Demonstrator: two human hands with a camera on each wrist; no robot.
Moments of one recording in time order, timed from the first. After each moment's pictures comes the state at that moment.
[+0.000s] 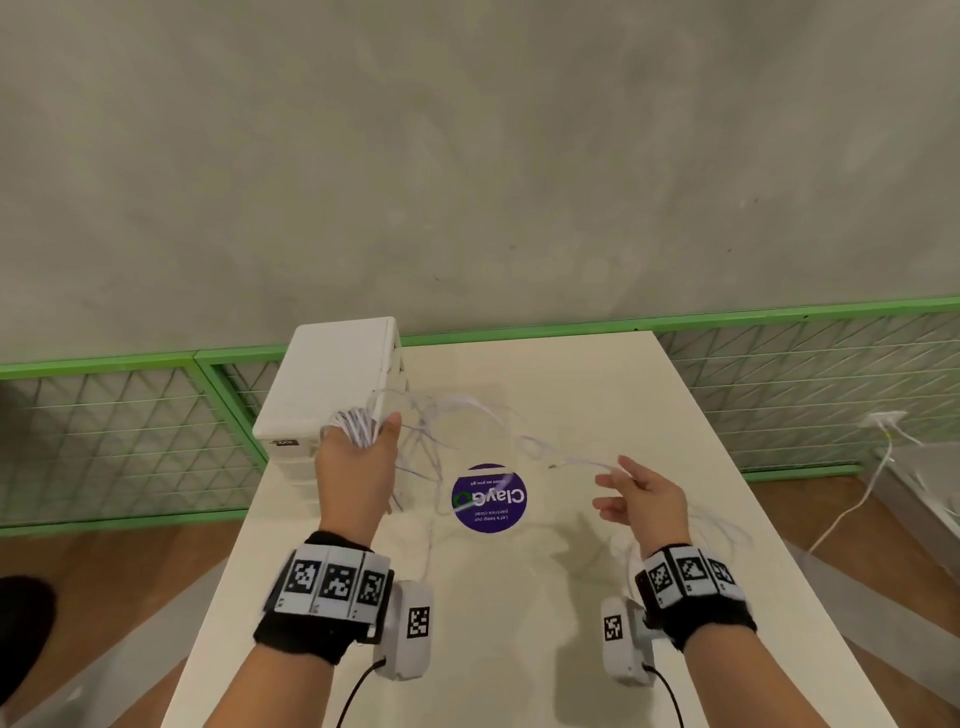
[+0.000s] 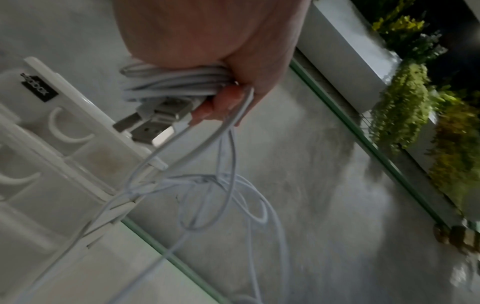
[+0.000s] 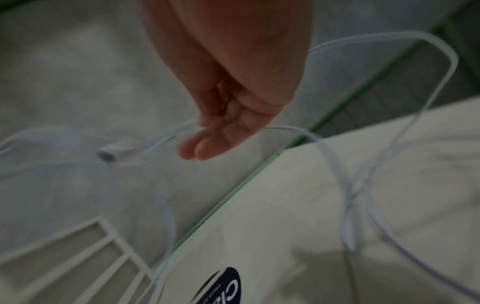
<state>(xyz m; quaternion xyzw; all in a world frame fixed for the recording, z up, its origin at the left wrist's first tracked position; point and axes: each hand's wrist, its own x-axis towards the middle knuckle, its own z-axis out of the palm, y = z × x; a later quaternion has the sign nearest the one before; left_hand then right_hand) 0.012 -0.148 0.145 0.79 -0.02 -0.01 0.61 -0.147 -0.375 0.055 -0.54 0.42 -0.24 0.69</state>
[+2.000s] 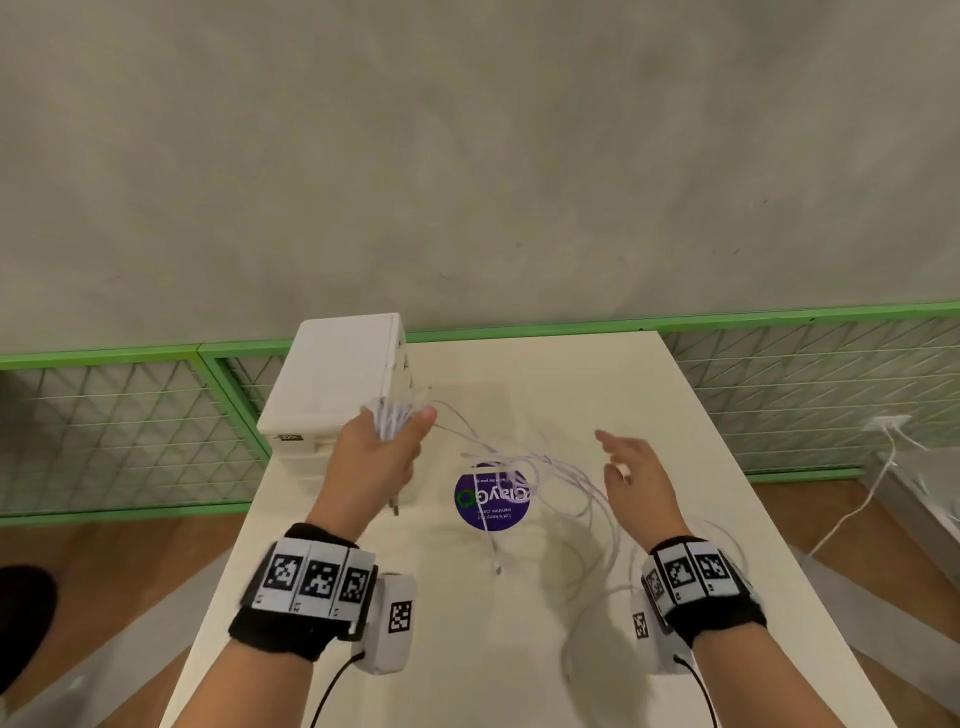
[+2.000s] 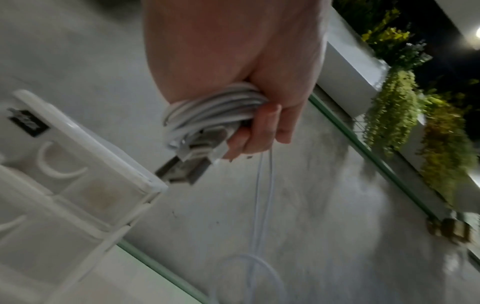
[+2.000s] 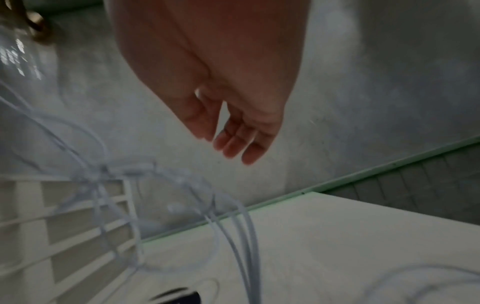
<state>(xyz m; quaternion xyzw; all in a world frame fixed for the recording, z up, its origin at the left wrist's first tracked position) 0.002 -0.140 0.168 0.78 -0.17 -0.14 0.59 -0.139 -0.378 0.064 -0.83 0.30 -0.22 0.42</state>
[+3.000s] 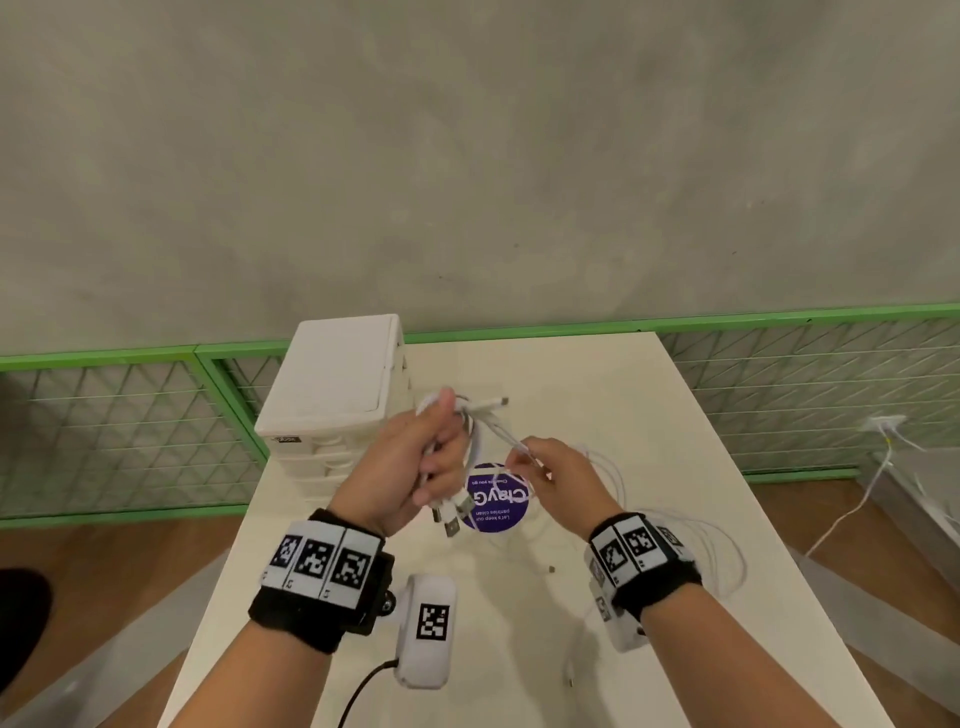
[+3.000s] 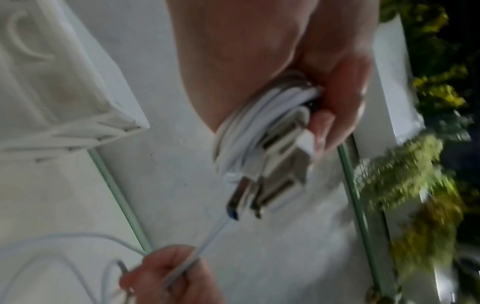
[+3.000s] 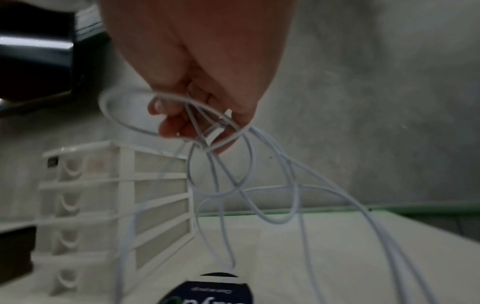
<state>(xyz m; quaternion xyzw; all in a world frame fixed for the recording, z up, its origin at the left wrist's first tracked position) -0.014 -0.153 0.187 0.49 -0.27 -0.43 0.71 -0.095 -0.336 0.084 -0.89 0.12 -0.13 0.41</state>
